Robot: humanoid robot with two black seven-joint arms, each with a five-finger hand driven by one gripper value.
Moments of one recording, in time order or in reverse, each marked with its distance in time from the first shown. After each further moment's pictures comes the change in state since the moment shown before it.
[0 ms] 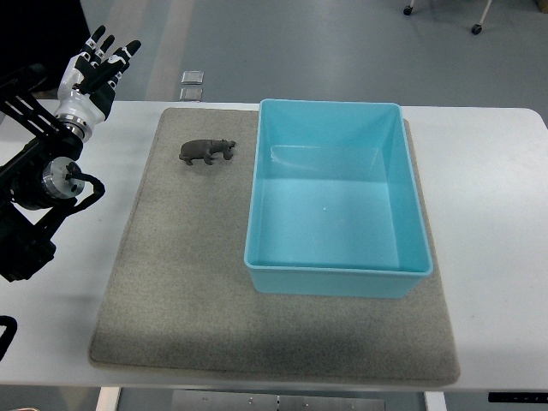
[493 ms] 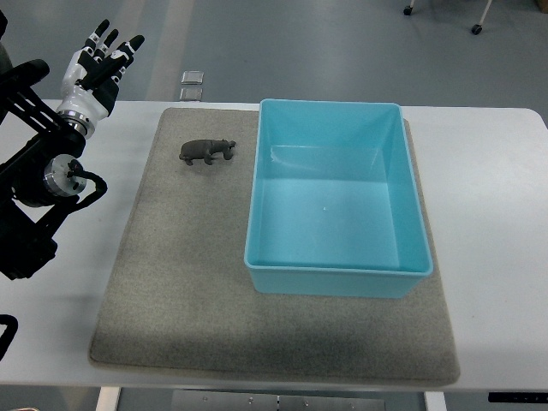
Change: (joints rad) left arm -0.003 0.000 -0.001 -0.024 -0.001 -0.001 0.000; right arm 0.000 0.000 0.000 0.000 0.000 0.000 0.000
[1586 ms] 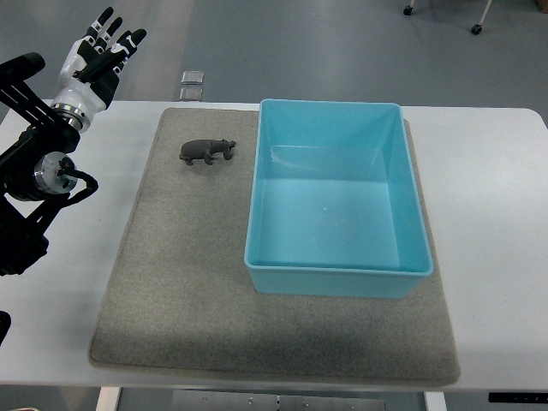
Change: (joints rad) left arm -0.012 0.023 0.002 0.015 0.075 -0.105 -0.003; right arm 0.000 0.000 0.000 0.000 0.000 0.000 0.000
